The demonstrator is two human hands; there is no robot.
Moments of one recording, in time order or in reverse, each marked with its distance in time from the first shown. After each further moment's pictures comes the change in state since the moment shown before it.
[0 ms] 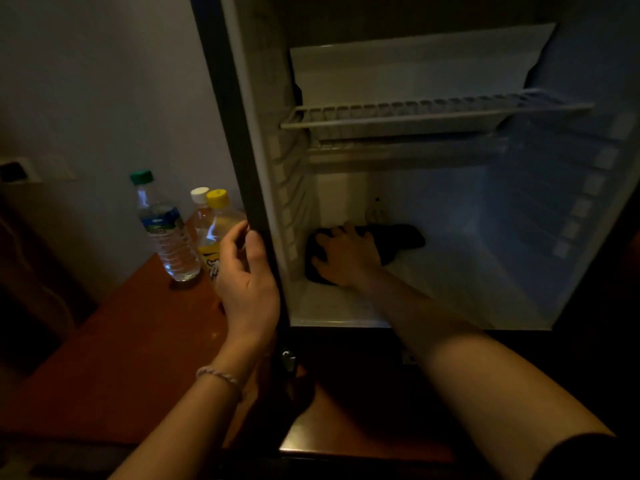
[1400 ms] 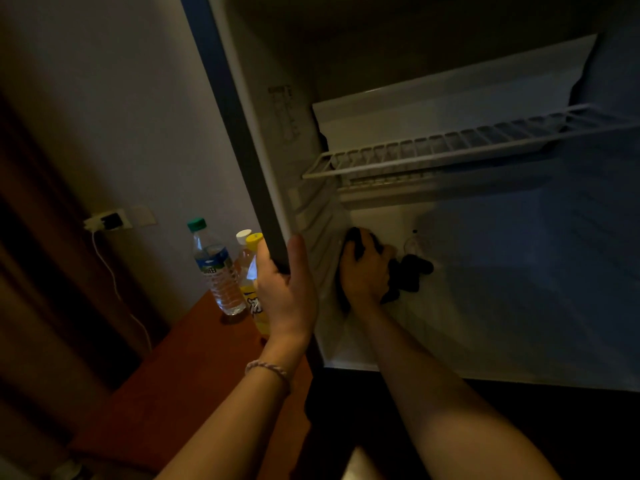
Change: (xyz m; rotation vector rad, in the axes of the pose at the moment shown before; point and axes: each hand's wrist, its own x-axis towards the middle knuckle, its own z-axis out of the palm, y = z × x) left_hand 0.031 0.027 0.028 0.017 0.090 0.126; right_hand 0.035 -0.048 -0.009 1.105 0.418 0.601
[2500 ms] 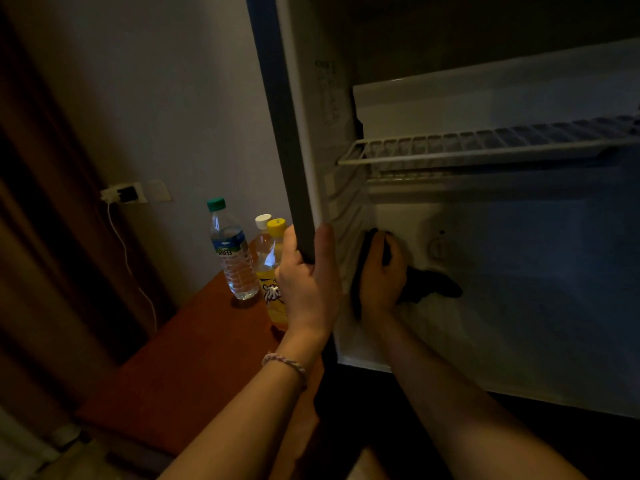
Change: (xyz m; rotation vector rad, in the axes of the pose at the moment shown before) left_hand 0.000 -0.001 0.000 -0.052 -0.028 -0.022; right_hand -0.021 0.000 0.008 0.525 0.135 -0.031
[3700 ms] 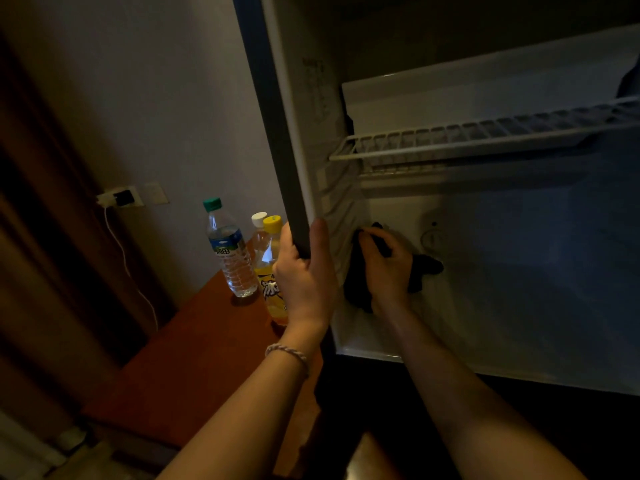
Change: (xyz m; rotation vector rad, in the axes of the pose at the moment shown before) left_hand -0.004 0.007 0.002 -0.008 0.044 -0.019; right_hand -0.005 -0.023 -0.025 0.188 -0.186 0.075
